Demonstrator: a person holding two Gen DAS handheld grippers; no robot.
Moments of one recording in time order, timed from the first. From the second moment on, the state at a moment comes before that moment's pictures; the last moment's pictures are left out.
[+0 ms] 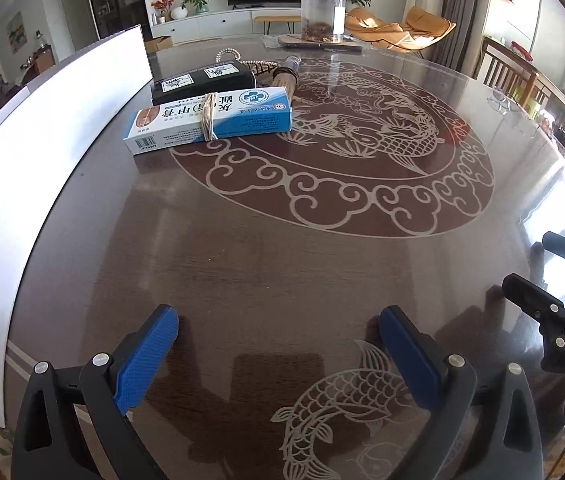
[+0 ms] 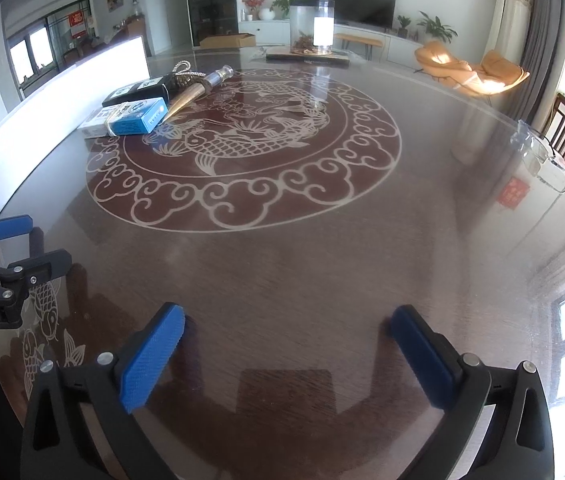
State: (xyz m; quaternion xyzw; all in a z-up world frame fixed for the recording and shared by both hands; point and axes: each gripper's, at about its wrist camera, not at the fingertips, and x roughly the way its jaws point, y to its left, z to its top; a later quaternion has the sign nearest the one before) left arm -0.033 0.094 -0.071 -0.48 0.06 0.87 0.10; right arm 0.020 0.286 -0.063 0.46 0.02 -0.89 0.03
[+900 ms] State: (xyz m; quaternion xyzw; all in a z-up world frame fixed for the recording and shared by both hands) left arm -0.034 0.095 -0.071 -0.48 0.06 0.87 0.09; right arm 0.021 0.286 -0.063 0.46 0.02 -0.89 0.03
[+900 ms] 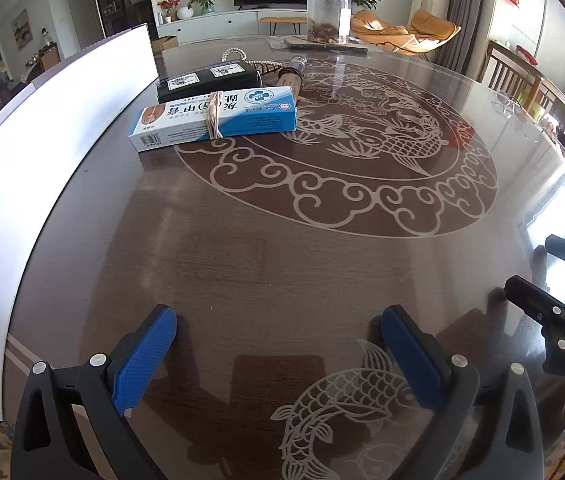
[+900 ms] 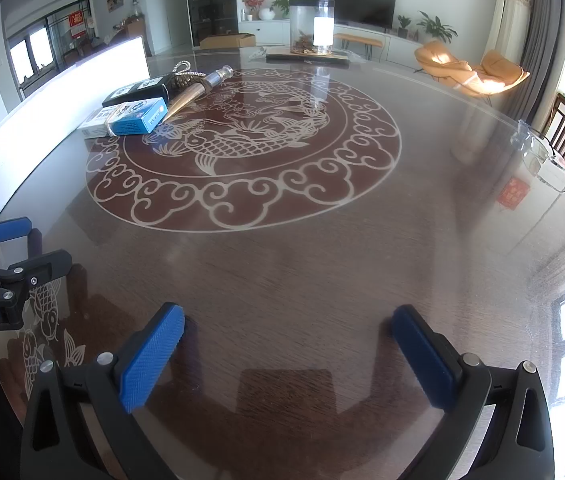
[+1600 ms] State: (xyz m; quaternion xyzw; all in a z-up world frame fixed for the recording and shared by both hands) left arm -0.034 0.095 -0.072 -0.48 0.06 0.87 0.09; right arm 0.021 0.287 -0.063 0.46 0.02 -0.89 0.03
